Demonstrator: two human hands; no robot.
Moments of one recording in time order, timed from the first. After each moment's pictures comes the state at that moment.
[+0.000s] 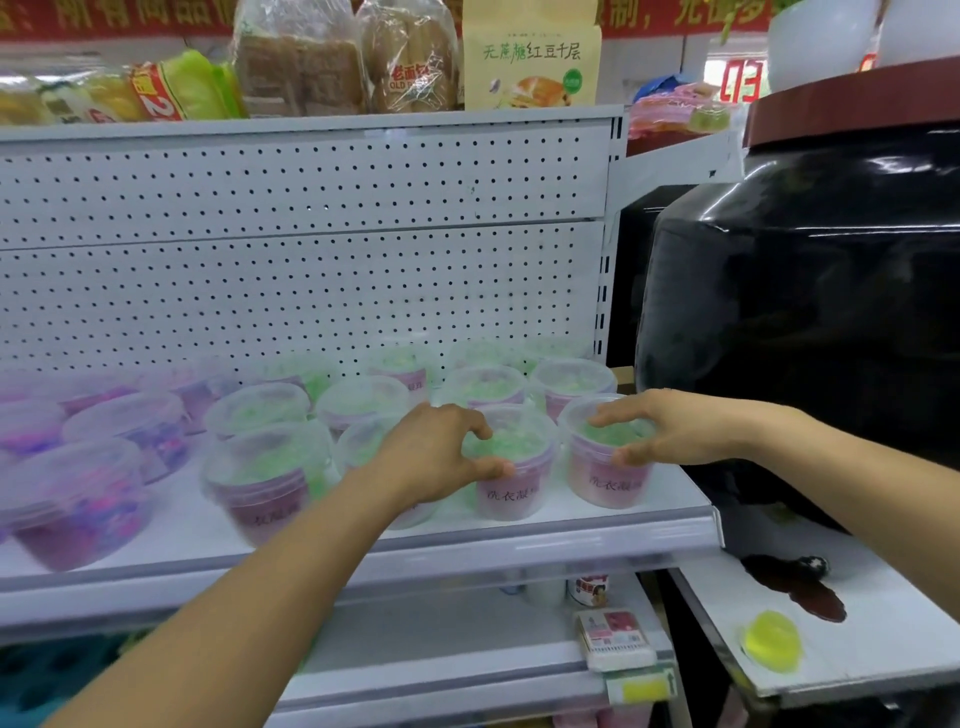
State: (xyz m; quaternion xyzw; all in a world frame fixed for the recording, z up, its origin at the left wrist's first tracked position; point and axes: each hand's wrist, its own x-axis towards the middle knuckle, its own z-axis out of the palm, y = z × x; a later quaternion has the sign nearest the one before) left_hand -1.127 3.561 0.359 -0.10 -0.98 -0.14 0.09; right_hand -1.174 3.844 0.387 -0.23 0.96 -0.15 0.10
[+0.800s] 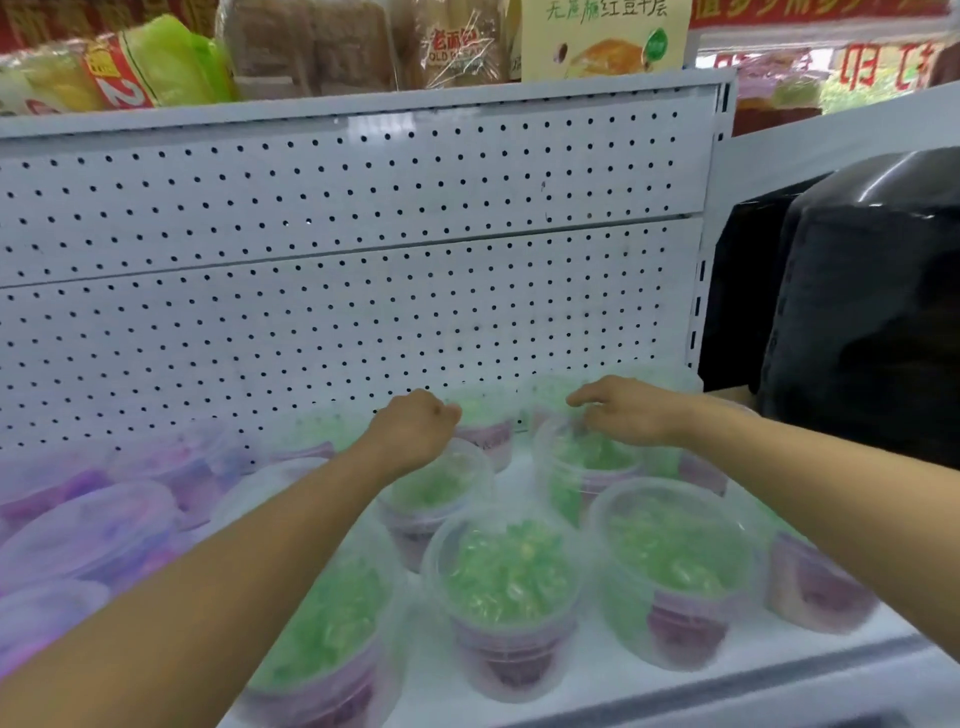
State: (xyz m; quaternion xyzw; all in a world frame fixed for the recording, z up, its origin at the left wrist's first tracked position) left_hand -1.274 3.432 0.382 0.01 -0.97 -0.25 0.07; right_hand -1.313 3.678 0.382 -0.17 0.97 -0.19 0.04
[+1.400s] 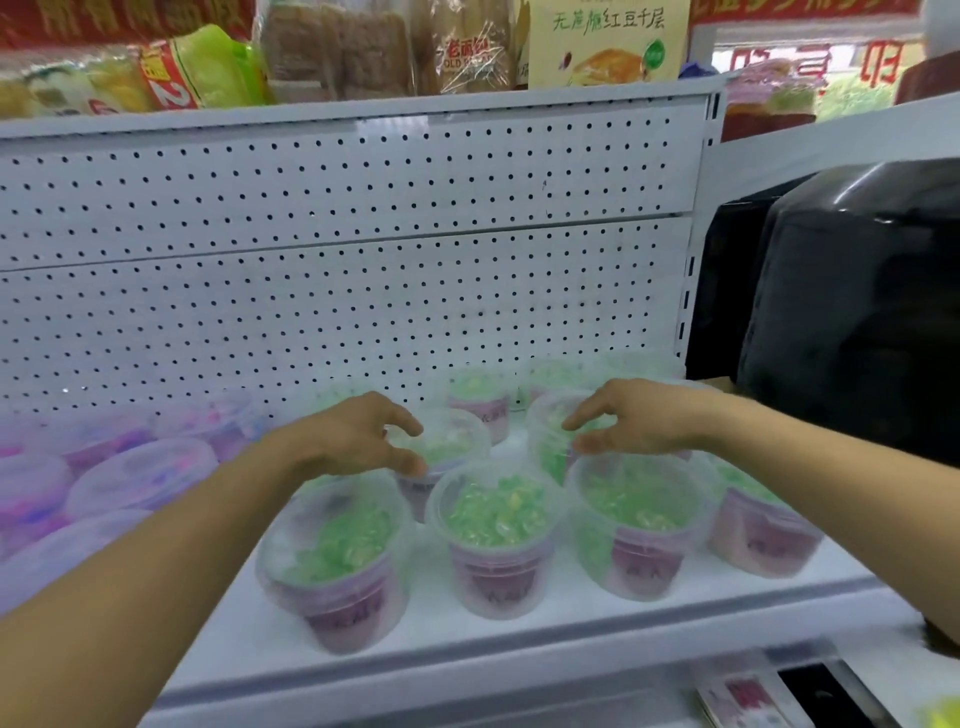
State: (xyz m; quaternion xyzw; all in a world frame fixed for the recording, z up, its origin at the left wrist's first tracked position) left_hand -1.209 3.379 0.390 -0.03 -0.97 -0.24 -0.05; right_hand -1.244 3.692 0.394 -0.22 0.96 -0.15 0.05
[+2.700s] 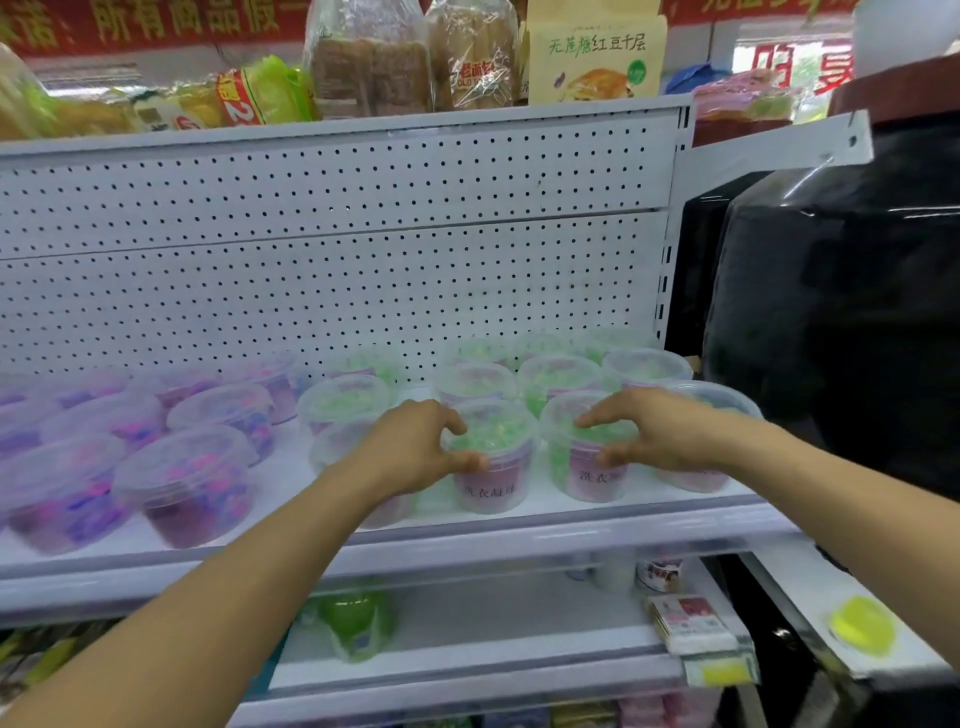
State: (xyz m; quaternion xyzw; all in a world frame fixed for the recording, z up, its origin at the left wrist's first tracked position) left_hand -1.091 3.457 0.370 -0.04 -0.99 -0.13 0.09; right_hand -1.139 3.733 0.375 -0.24 0.96 -0.16 0.01
